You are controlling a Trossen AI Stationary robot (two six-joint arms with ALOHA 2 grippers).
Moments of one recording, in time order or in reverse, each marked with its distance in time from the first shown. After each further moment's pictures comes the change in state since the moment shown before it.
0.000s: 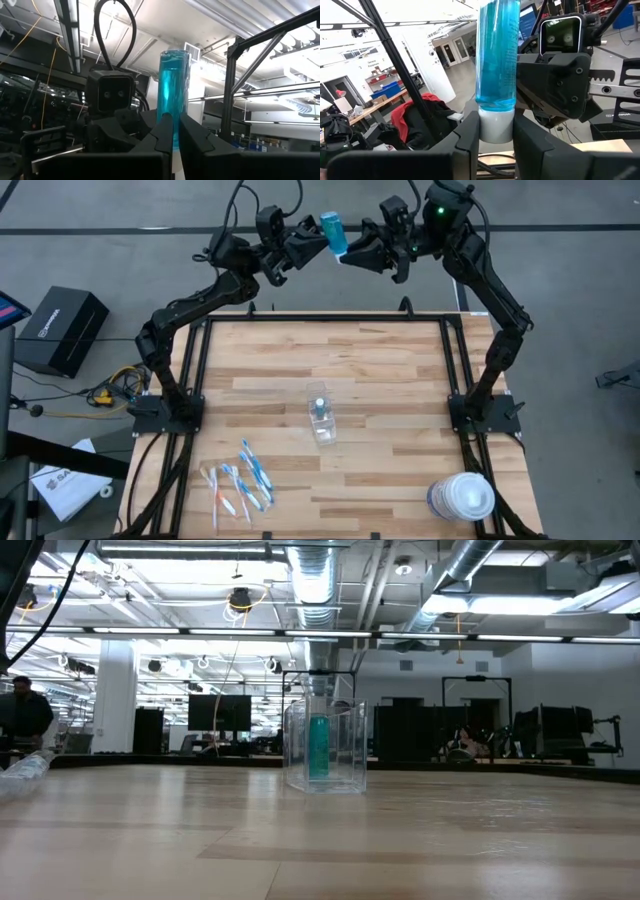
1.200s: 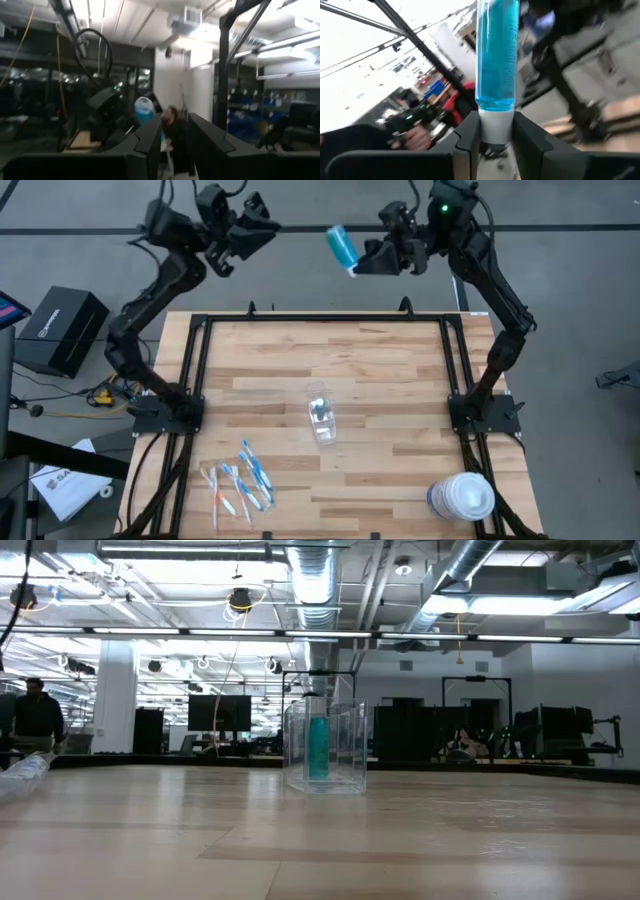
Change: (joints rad) left arm 0.209 -0.230 0.000 -0.317 0.270 0.138; right arm -0.009 -0.014 0.002 -0.068 -0.206 0.301
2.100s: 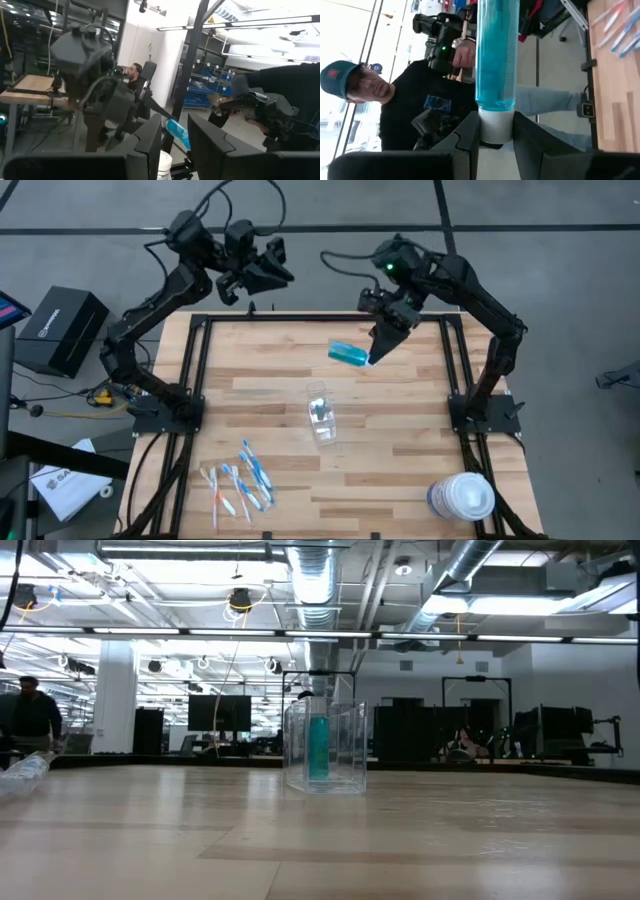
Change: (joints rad) left arm -0.106 -0.052 -0.132 -0.207 0.170 0.045; right arm 0.242 0.018 -0.026 -0.723 -0.212 -0.109
